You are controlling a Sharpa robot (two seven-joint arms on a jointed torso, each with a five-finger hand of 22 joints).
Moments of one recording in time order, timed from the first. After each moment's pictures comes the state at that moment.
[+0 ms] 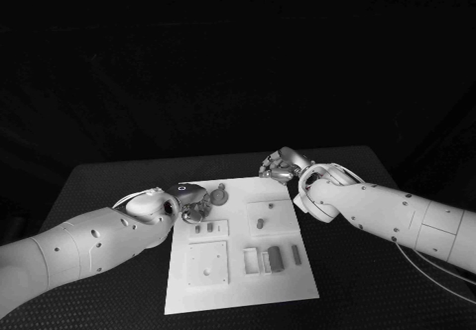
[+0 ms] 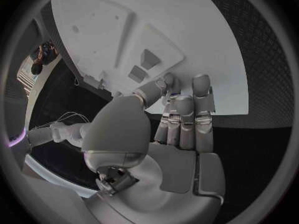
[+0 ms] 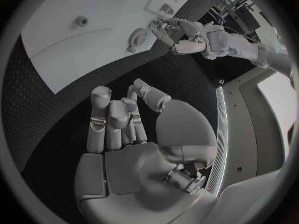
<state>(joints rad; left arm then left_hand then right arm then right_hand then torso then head) 1.15 -0.57 -0.15 1.13 -1.60 -0.21 -0.03 1.22 -0.09 0.64 -0.29 0.05 0.93 0.14 0.22 0.50 1.29 0.05 0.10 0.28 1.21 -0.07 1.33 0.57 0.03 1.33 -0.16 0.43 1.31 1.11 -0.67 0.07 1.30 -1.16 -0.44 -0.17 1.05 -0.05 0.69 -0.29 0.05 1.03 0.08 0.27 0.91 1.03 -0.03 1.17 1.08 1.28 -0.13 1.34 0.92 0.23 1.25 -0.05 0.88 1.31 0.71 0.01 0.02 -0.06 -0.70</state>
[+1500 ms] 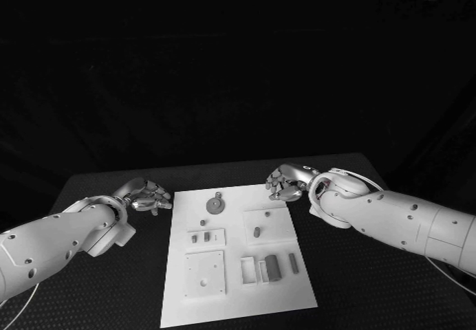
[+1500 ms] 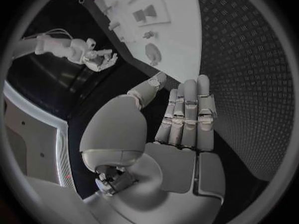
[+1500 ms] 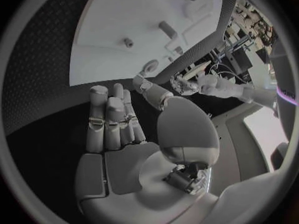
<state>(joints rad) 1.17 -0.79 -0.10 1.18 -0.81 -0.29 0.05 1.13 -0.13 0.57 -0.27 0.05 0.87 0.19 0.24 0.49 1.13 0.13 0.07 0.30 0.98 0.02 1.02 0.42 0.04 1.09 -0.08 0.19 1.19 1.11 -0.73 0.06 1.26 -1.46 -0.24 -0.02 1.08 -0.14 0.72 -0.28 0.05 0.91 0.17 0.12 0.73 1.06 0.09 0.33 0.41 1.26 -0.03 1.29 0.86 0.22 1.21 -0.04 0.84 1.31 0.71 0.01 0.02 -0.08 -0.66</state>
